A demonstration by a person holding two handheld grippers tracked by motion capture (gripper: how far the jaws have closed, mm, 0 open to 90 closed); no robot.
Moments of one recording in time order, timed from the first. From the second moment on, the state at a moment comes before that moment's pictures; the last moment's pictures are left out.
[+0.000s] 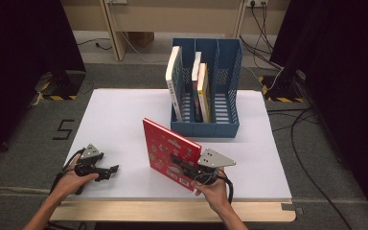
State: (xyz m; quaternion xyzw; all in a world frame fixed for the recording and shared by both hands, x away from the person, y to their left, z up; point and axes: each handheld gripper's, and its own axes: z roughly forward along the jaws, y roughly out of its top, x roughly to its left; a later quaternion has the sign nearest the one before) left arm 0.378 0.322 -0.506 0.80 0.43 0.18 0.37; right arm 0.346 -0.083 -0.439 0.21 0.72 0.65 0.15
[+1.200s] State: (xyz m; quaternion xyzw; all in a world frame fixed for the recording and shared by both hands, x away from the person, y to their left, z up) left arm 0.377 0.322 -0.506 0.80 0.43 0.18 0.37; right arm 0.326 -0.143 -0.402 0.23 0.68 0.66 0.22
